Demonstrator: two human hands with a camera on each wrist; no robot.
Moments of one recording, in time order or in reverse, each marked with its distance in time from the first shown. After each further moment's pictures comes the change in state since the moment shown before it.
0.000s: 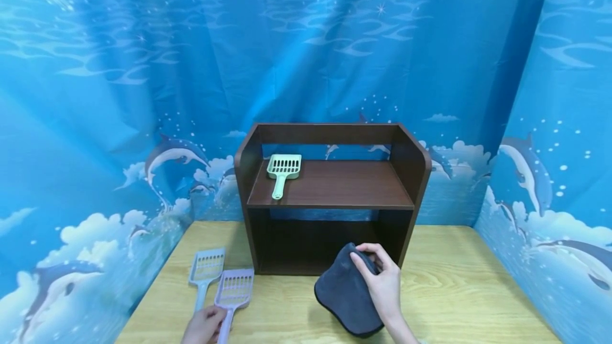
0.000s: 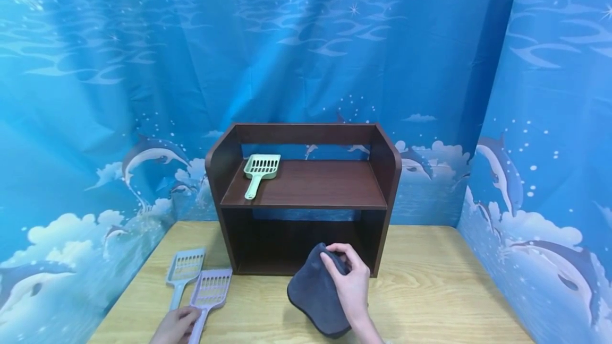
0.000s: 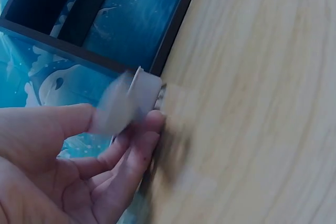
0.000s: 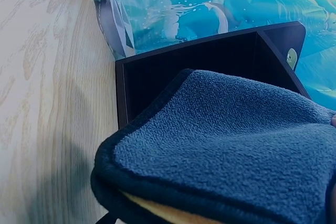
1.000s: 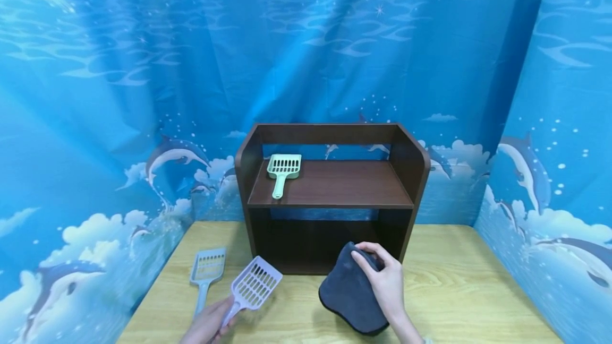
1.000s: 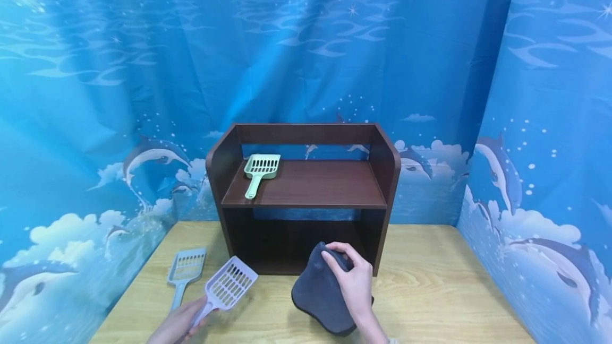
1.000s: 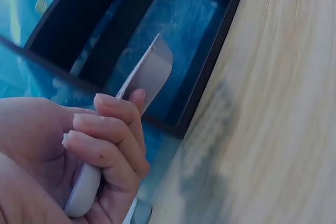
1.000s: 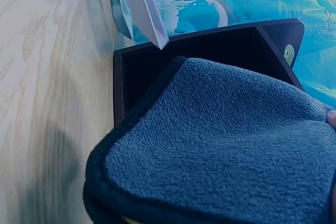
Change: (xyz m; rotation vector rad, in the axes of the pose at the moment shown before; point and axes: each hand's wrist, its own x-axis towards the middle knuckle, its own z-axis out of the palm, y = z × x) left_hand -0.017 0.036 -0.003 0.042 -0.319 0.134; right_hand 0.003 -0.007 -0.006 -0.121 -0.037 -0.005
